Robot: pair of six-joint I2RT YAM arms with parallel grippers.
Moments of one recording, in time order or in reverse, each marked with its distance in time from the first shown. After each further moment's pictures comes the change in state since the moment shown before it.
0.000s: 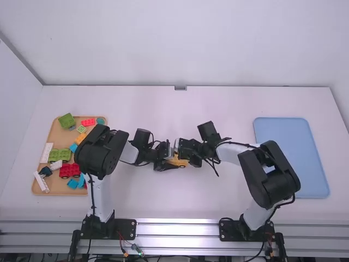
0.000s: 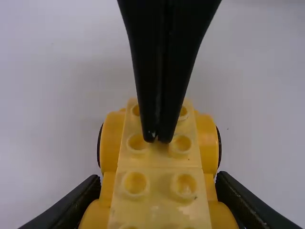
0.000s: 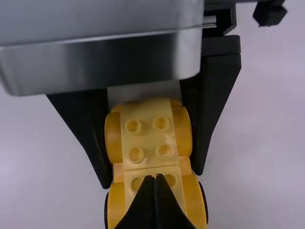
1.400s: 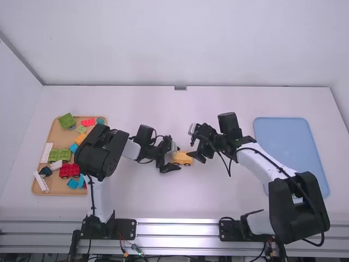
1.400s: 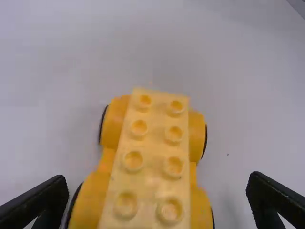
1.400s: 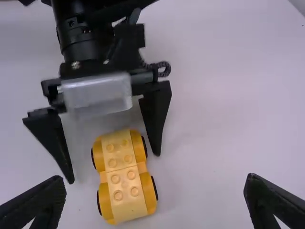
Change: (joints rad) left arm -0.008 -0.020 0.074 -0.131 -0.007 -0.122; right arm -0.139 -0.296 -0.016 -0.085 -0.007 0.115
